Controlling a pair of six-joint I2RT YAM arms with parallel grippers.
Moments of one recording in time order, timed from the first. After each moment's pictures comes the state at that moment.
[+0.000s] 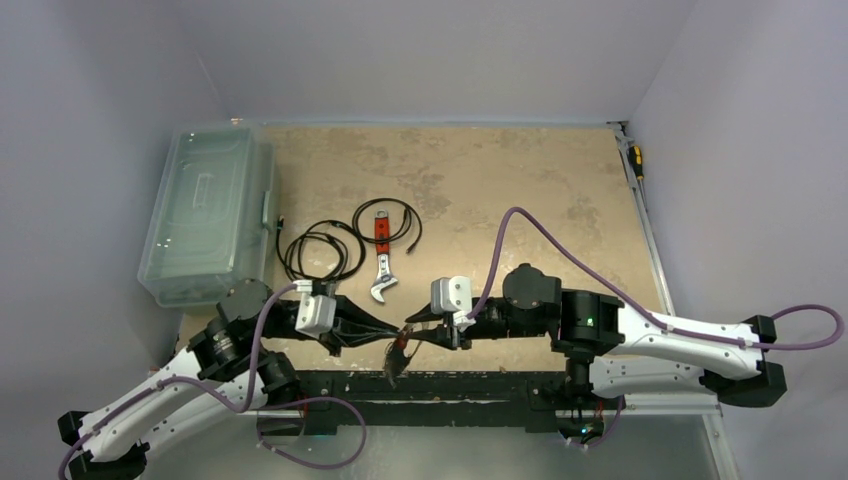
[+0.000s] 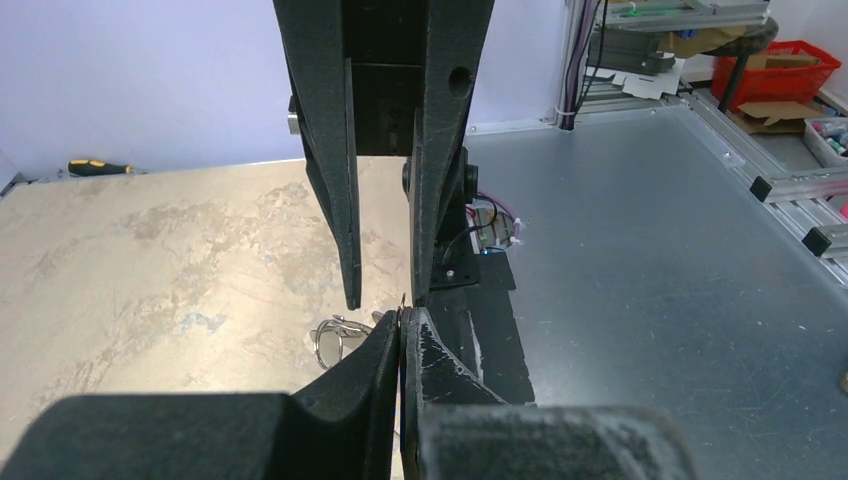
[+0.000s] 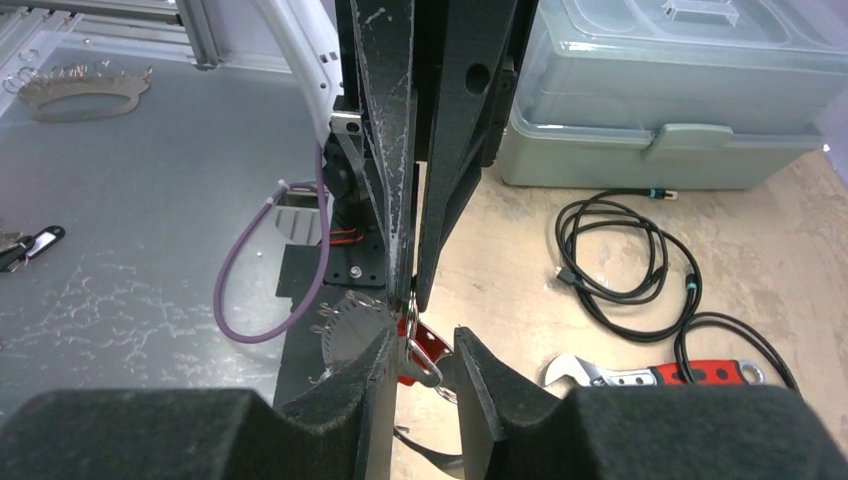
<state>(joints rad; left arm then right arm) -0.95 0.45 0.63 -0.08 0.67 -0.01 1.37 0.93 0.99 -0.24 -0.15 -0.16</state>
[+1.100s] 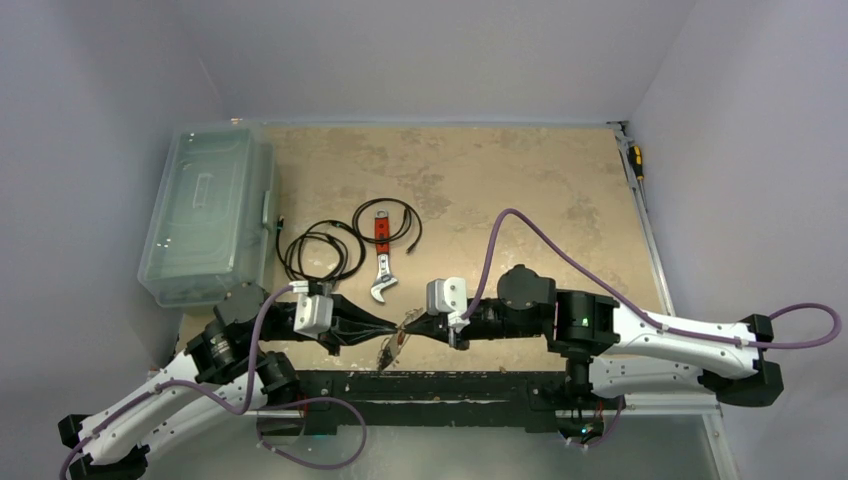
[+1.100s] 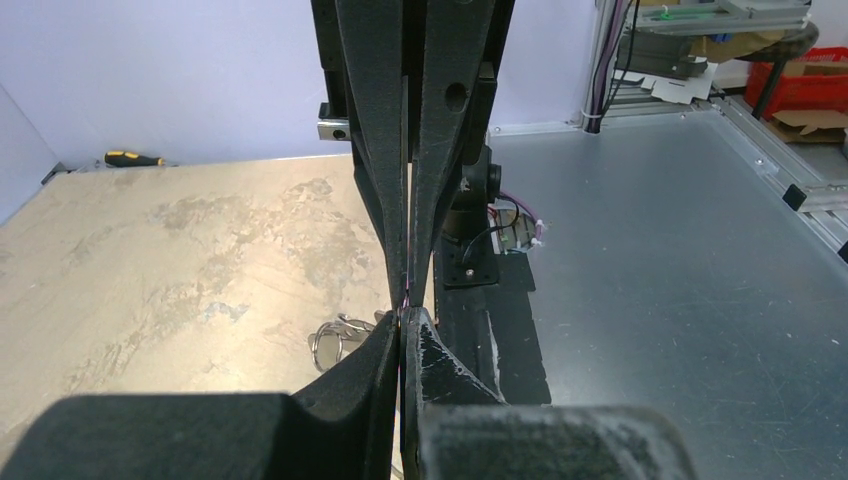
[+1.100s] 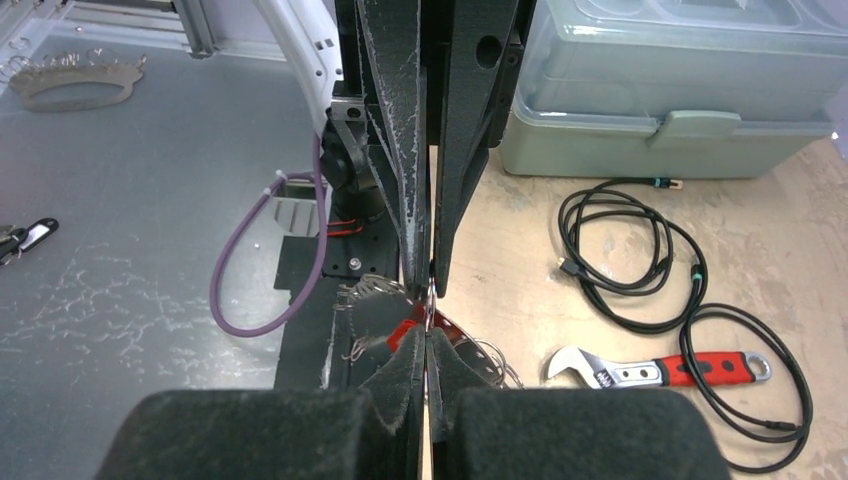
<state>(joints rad) -0.95 0.41 0.61 -0.09 0.62 0.00 1.37 0.95 0.99 -0.24 -0.15 -0.16</state>
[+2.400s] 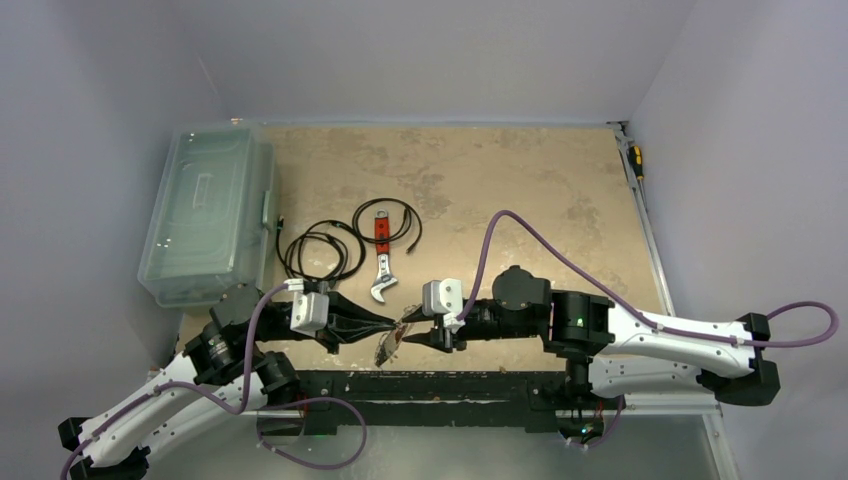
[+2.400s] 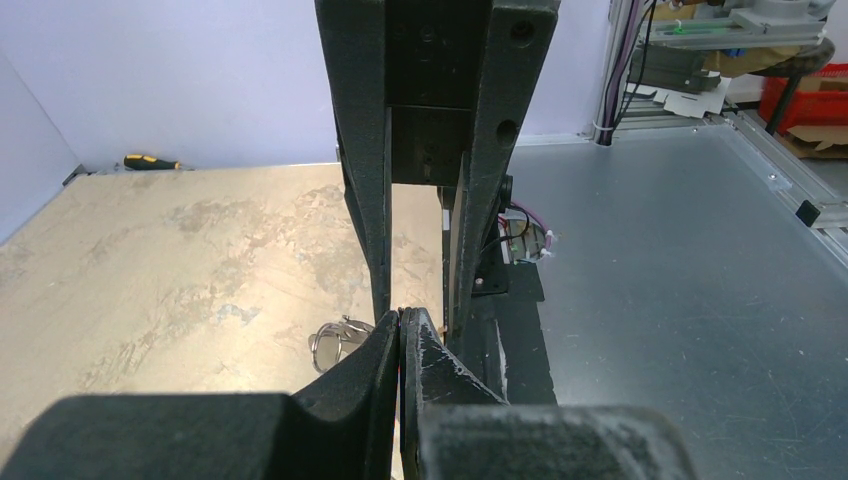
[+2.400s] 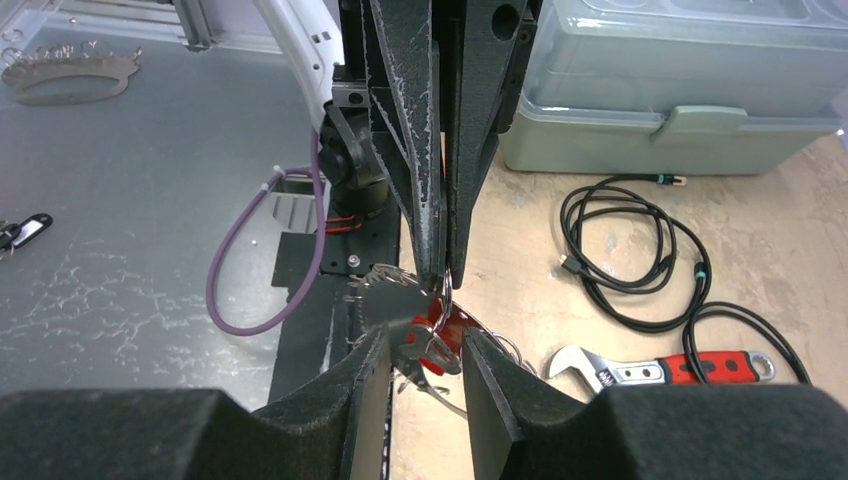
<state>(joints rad) -0.94 0.40 0.61 -0.08 0.60 -0.02 1.37 0.96 0.97 -0.23 -0.15 -0.16</state>
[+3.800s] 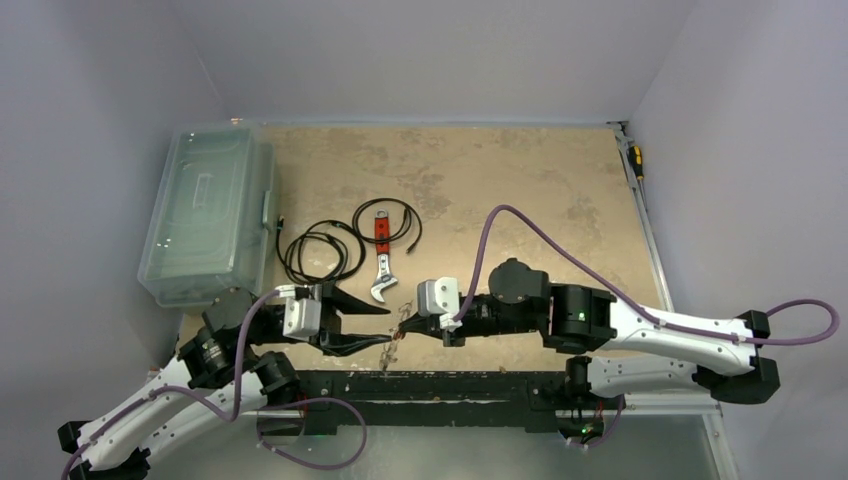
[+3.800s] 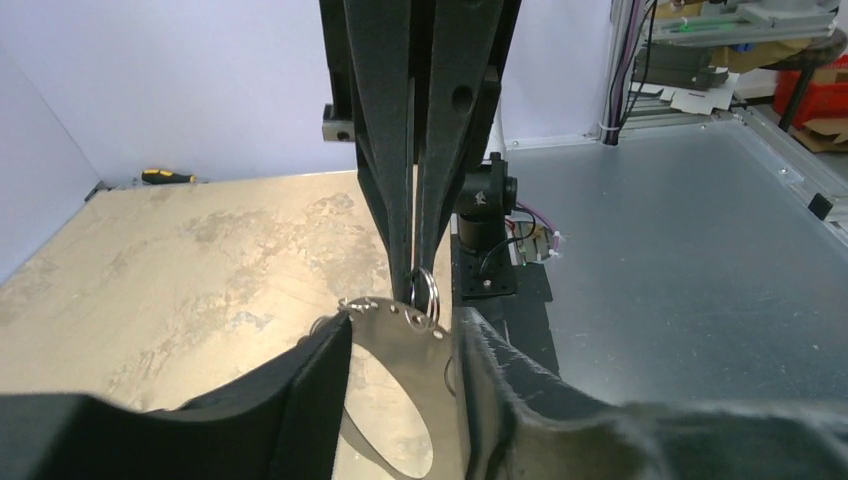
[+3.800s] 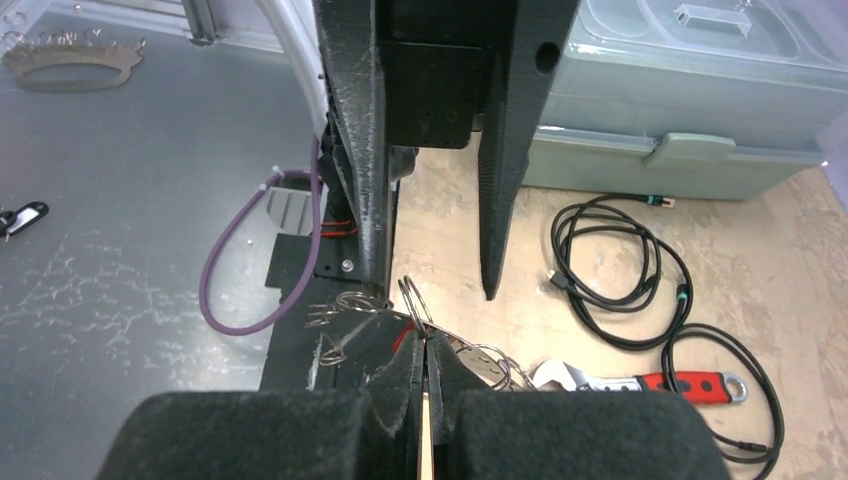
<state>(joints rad) -0.94 0.36 0.61 -0.09 0.60 0.00 1.37 1.00 1.05 -0.28 -0.16 -0.22</state>
